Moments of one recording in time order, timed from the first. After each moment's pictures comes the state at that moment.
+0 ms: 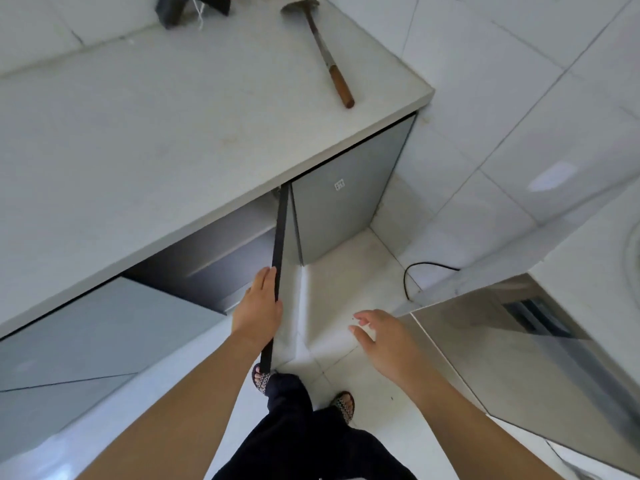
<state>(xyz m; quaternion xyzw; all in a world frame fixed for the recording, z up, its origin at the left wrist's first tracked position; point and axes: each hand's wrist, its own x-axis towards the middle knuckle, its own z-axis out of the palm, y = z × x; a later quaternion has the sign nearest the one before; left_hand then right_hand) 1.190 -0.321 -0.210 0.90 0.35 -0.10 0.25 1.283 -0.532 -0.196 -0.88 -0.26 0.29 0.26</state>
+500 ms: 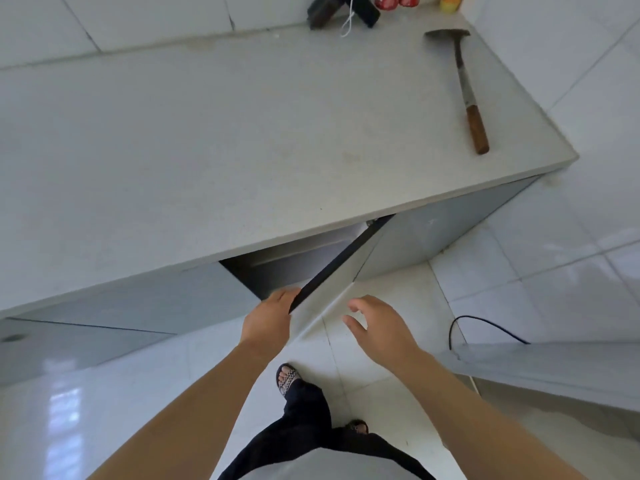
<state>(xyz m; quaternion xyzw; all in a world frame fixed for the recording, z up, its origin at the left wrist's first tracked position) 1.112 -0.218 -0.215 0.86 0.43 -0.10 0.27 1.269 -0.353 -0.178 -0.81 -0.47 0.30 0.17</state>
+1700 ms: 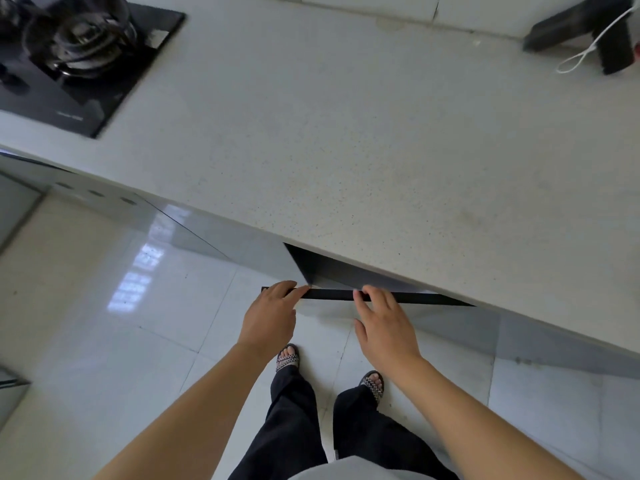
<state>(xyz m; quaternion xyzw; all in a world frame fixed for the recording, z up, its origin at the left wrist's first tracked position) 1.120 -0.220 -0.199 0.74 0.64 -0.01 0.22 1.325 -0.242 -0.225 -0.62 -0.77 0.14 0.01</state>
